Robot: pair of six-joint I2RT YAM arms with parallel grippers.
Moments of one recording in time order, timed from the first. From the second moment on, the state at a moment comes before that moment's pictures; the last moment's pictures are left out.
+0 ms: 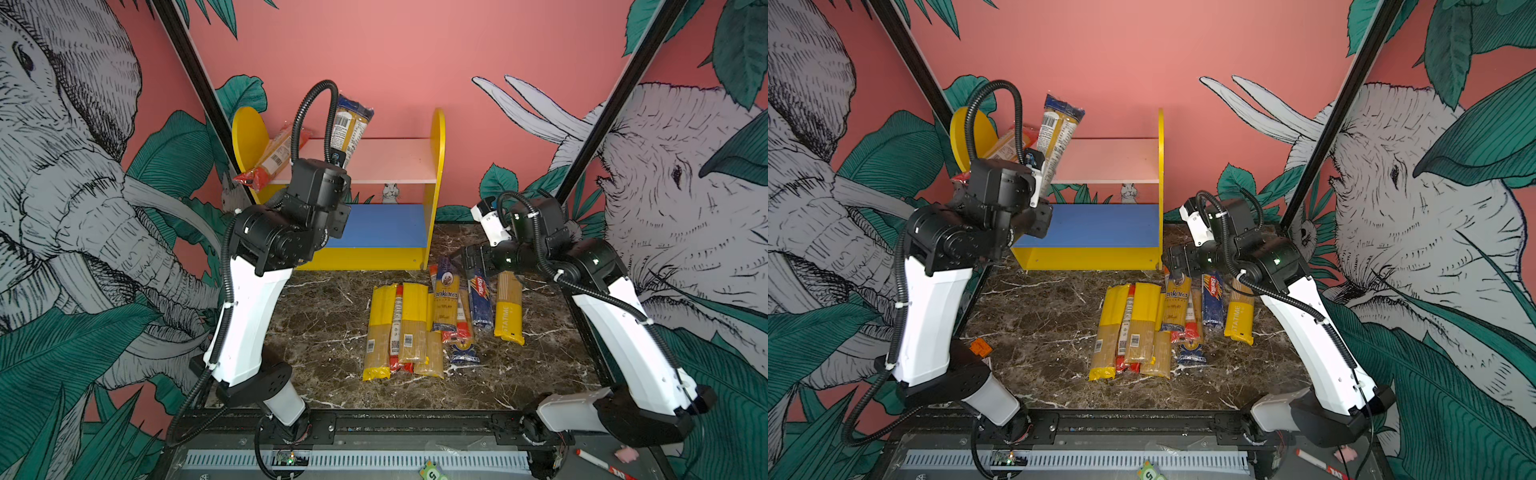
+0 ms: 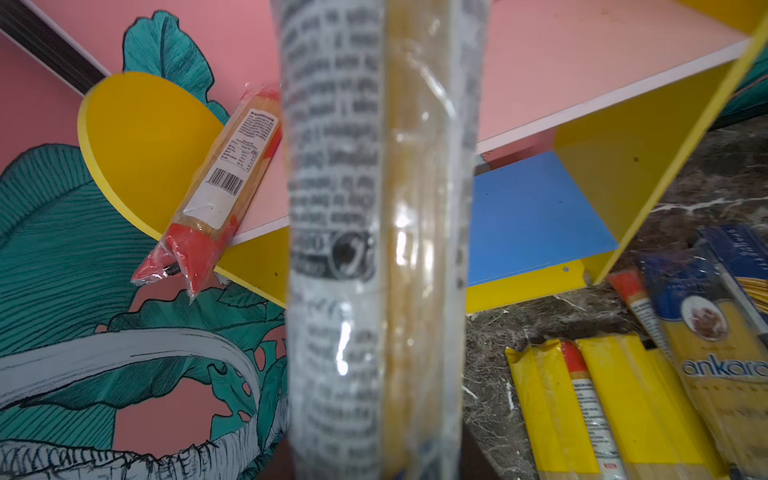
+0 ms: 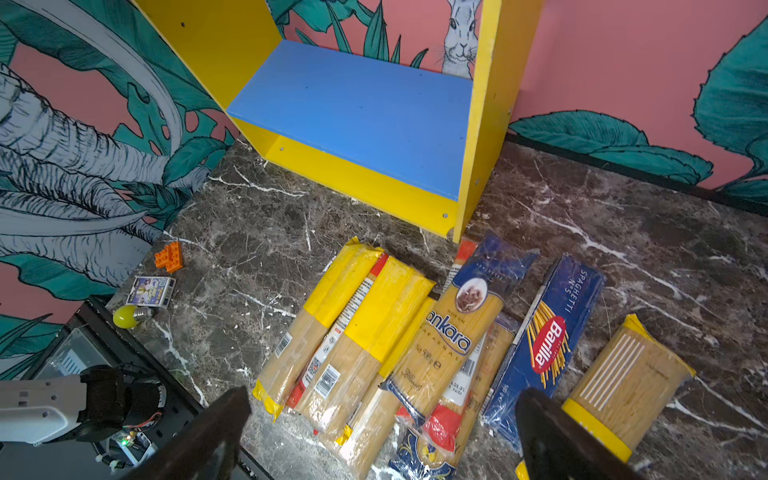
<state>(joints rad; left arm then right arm) -0.59 1.66 2.52 -1.42 -0.59 0.06 0.59 1.39 1.90 -1.16 -0.11 0.15</state>
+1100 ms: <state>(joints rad) -0.18 1.95 2.66 -1.13 -0.28 0.29 0.63 1.92 2.42 -1.18 0.00 0.19</state>
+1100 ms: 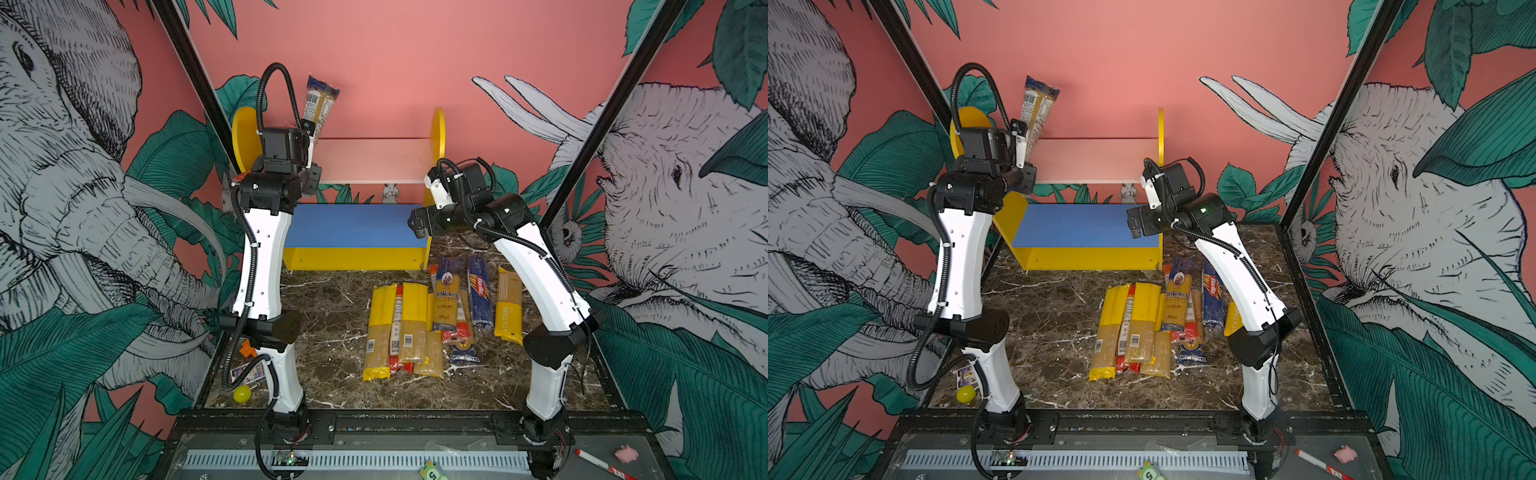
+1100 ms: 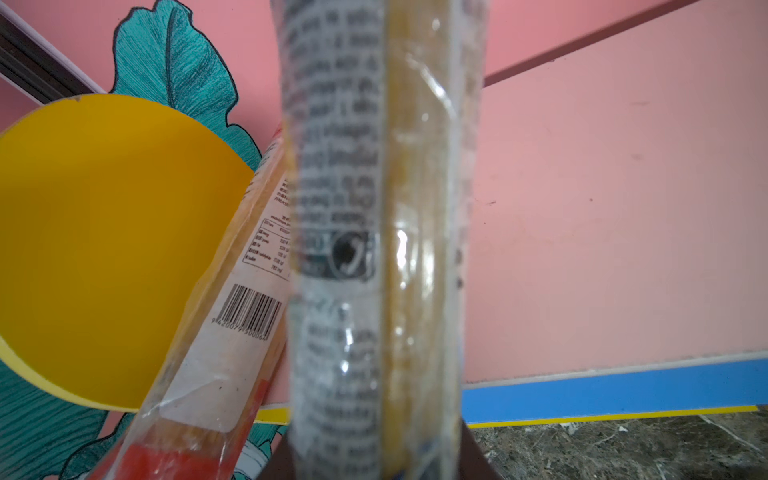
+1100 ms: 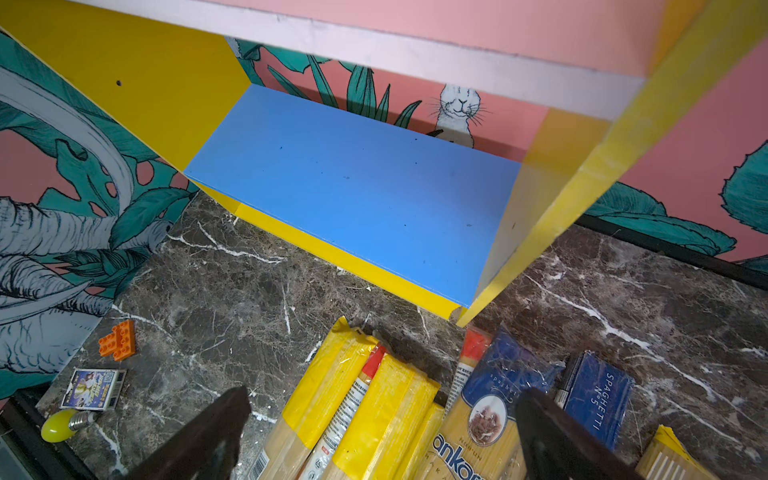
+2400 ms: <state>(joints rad) -0.30 1.61 2.28 -0.92 -0.30 0.18 0.67 1.55 2.00 -1.24 0.13 0.27</state>
